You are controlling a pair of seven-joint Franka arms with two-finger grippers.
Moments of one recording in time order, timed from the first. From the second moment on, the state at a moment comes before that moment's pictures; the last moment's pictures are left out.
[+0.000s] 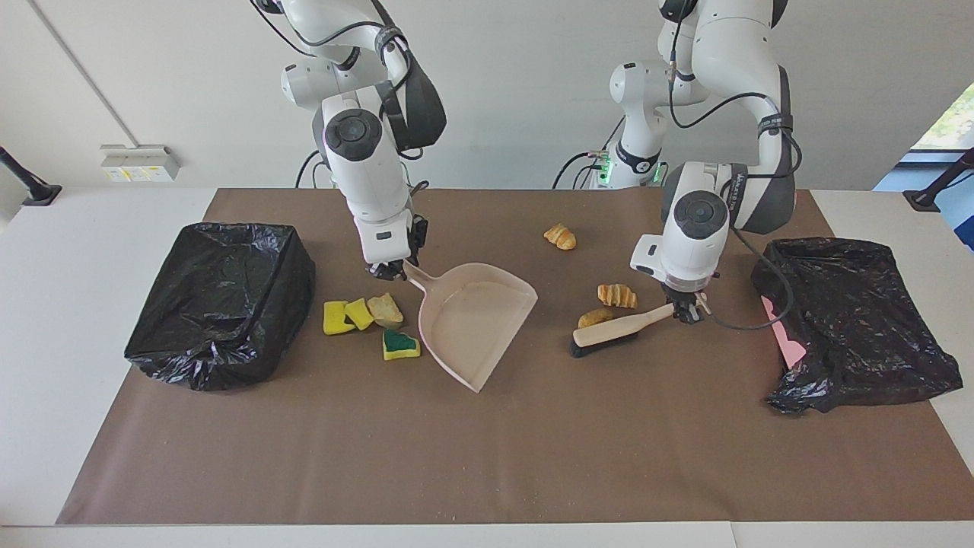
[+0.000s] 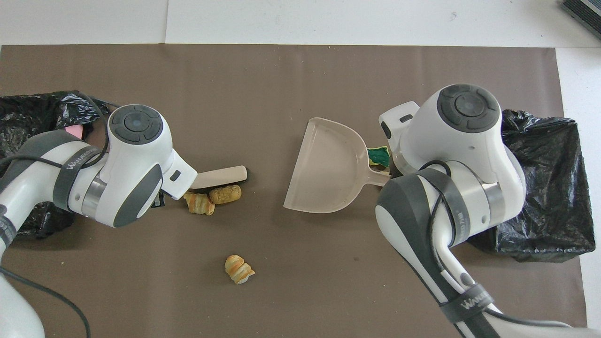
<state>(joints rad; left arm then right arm) -0.08 0.17 -0.27 -1.97 0.31 1.87 0.94 0.34 0.15 0.00 -1.82 0.00 1.83 -0.92</state>
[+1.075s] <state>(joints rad) -0.08 -0.20 -0.24 -2.27 0.17 1.71 0.08 0.47 0.12 0.00 -2.02 -0.10 2.05 -0.95</state>
